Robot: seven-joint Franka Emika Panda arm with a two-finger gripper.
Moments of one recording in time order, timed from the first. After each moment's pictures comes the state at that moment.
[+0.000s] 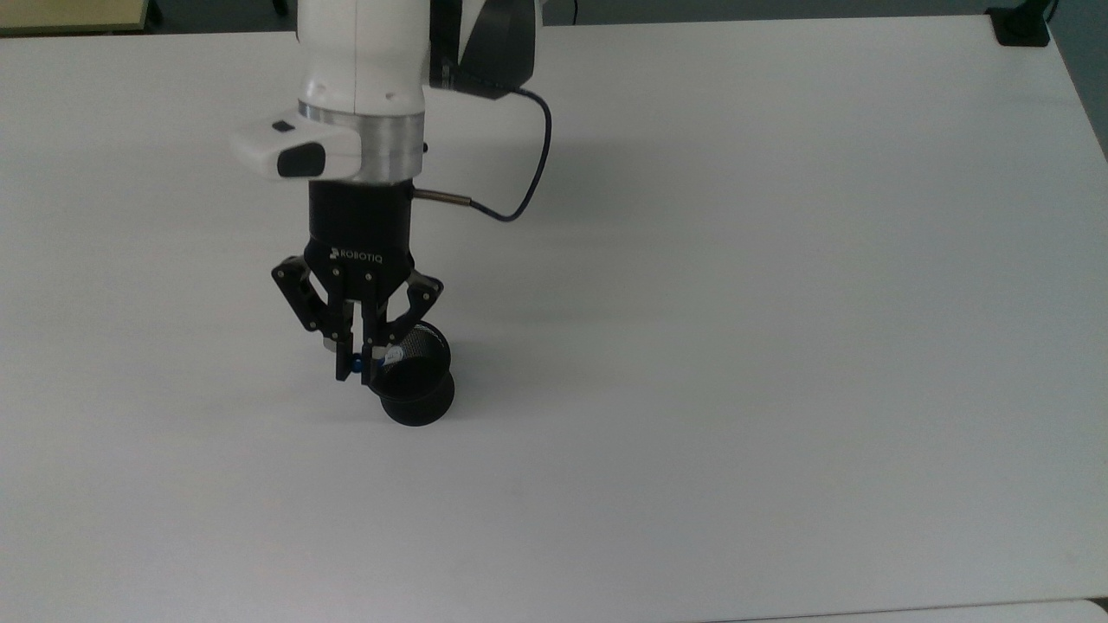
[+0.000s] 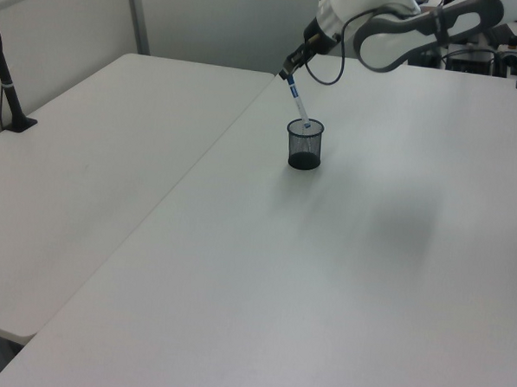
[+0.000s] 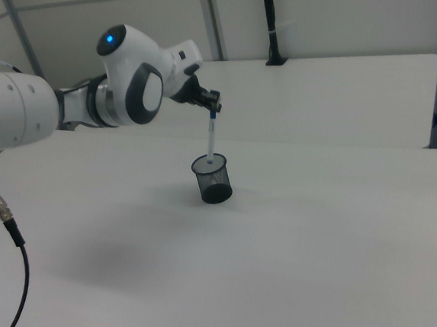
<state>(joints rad) 0.02 0.41 -0.07 -1.58 -0.13 2.72 0.19</state>
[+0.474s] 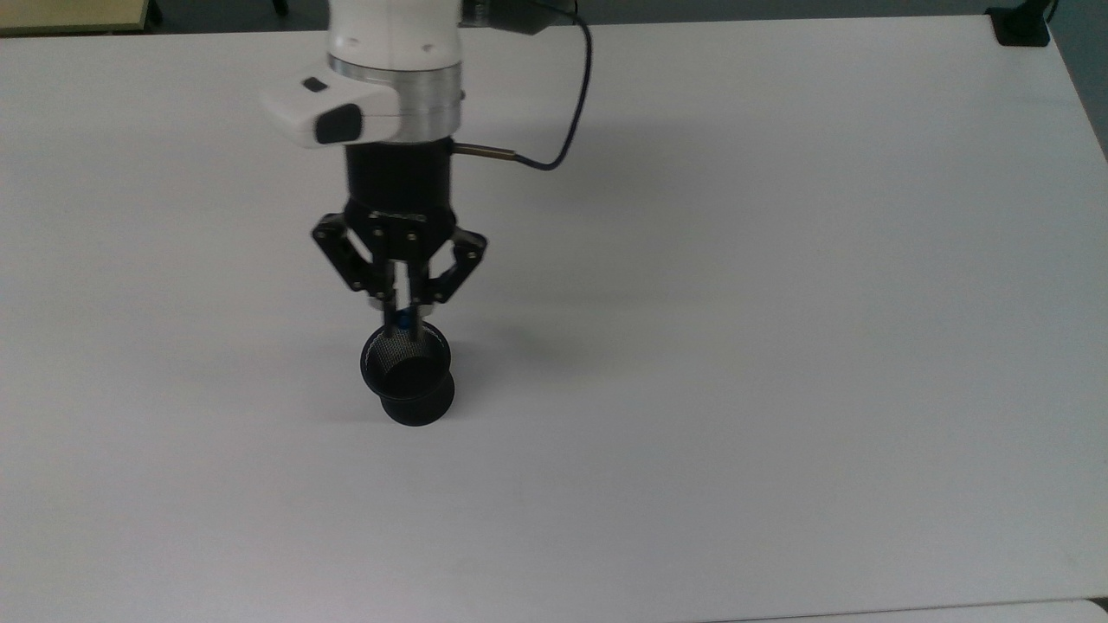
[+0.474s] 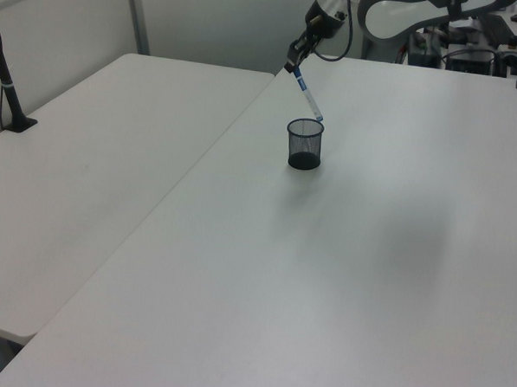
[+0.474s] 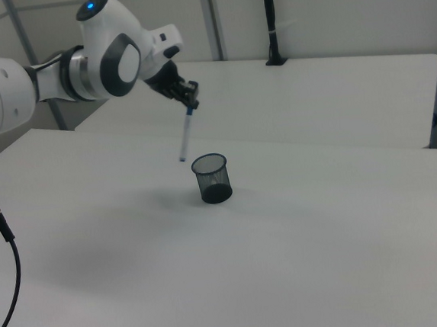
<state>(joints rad) 0.02 0.36 -0.01 -1.51 -0.13 2.43 0.20</state>
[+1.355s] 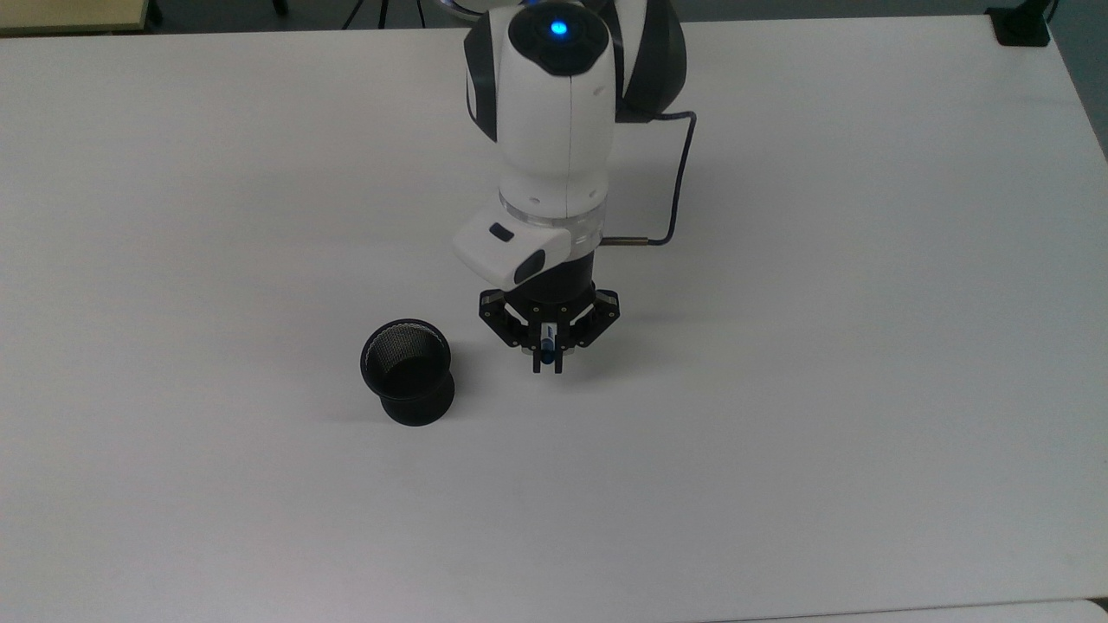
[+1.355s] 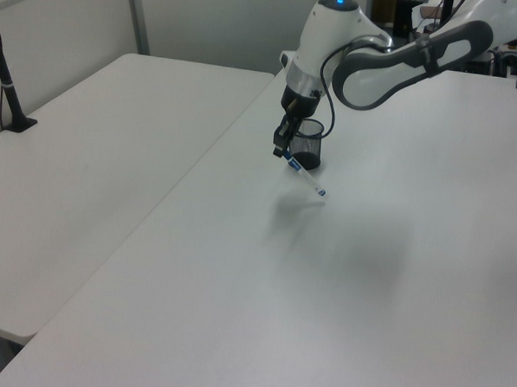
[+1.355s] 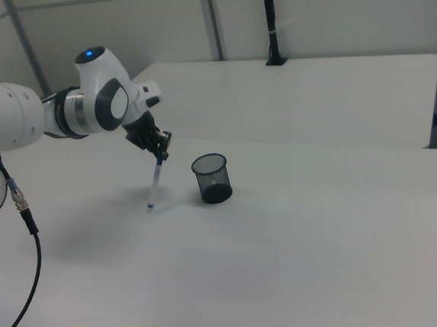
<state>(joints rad) 0.12 0.53 0.05 -1.51 -0.13 2.36 0.20</state>
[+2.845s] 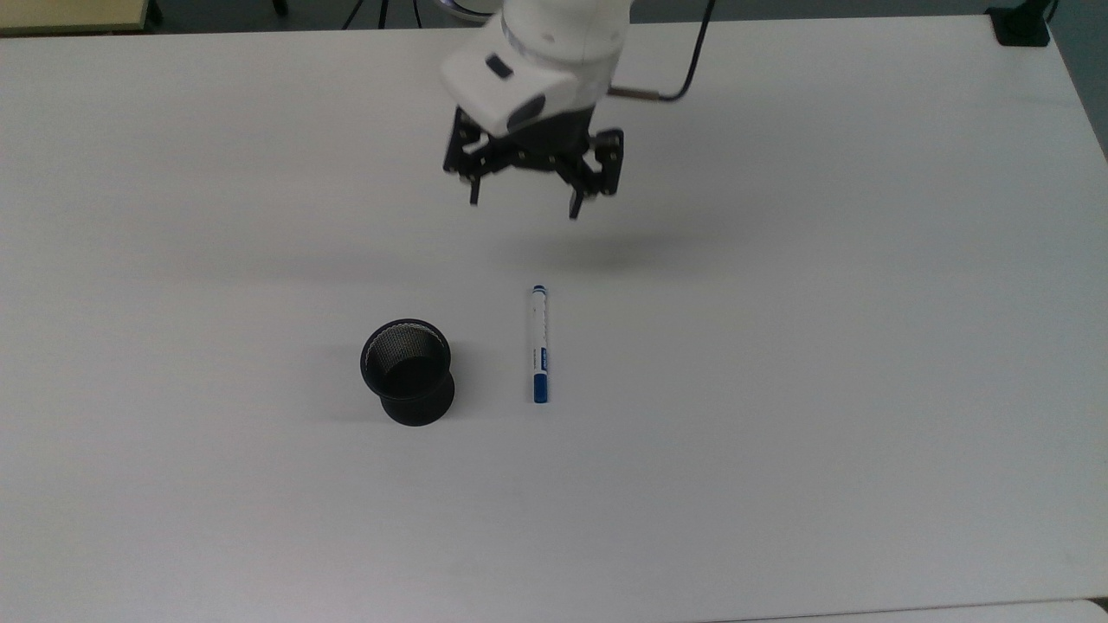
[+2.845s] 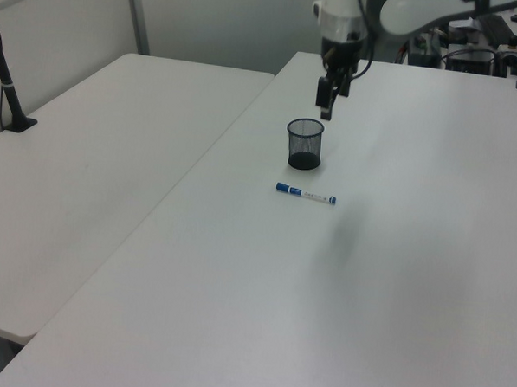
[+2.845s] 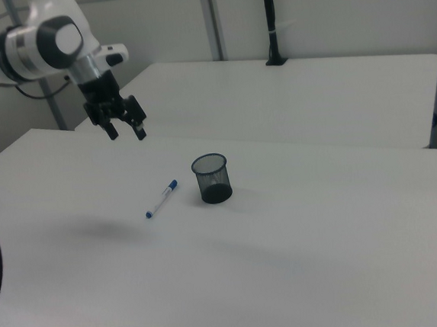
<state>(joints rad) 0.15 0.27 0.05 -1.49 -0.19 1.81 0.29</state>
